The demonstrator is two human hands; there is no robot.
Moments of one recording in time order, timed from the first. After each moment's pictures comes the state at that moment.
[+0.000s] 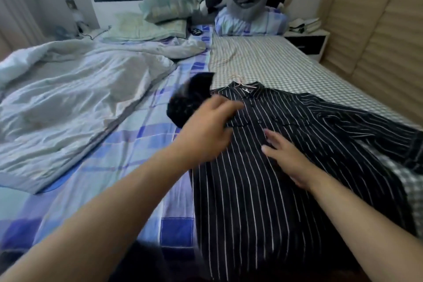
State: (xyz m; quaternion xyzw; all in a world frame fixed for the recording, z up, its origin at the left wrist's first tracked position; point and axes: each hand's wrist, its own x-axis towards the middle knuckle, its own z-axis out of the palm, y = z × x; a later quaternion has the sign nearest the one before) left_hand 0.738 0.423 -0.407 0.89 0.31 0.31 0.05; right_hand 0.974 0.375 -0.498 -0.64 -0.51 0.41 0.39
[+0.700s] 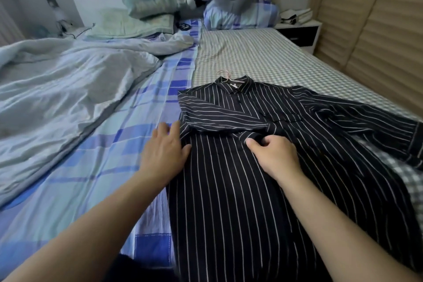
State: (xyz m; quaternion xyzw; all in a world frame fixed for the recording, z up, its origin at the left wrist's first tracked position) left_hand 0.724 0.470 -0.504 0.79 0.59 0.16 -0.03; right_hand 0.968 0.393 -0.502 -0.82 -0.44 0.19 0.32
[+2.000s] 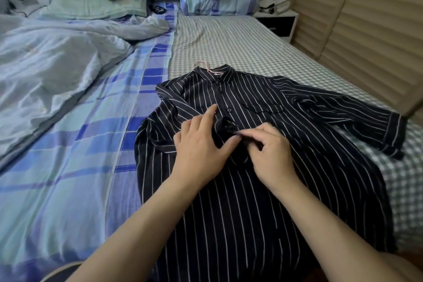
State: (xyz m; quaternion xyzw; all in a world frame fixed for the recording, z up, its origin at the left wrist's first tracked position) left_hand 0.823 0.428 -0.498 0.80 0.50 0.28 0.16; right_hand 0.978 0.369 -0.513 -0.68 -0.58 0.04 0.45
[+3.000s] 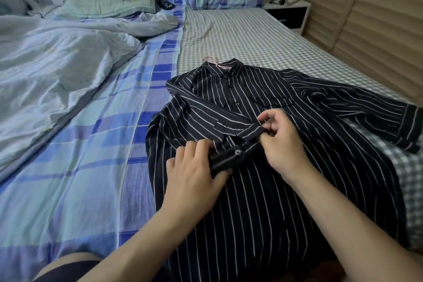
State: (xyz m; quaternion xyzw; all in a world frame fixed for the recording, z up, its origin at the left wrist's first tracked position) left_hand 0.777 0.375 -0.516 0.82 0.51 0.24 0.11; right_hand 0.981 0.370 -0.500 -0.66 -0.48 0.22 0.54
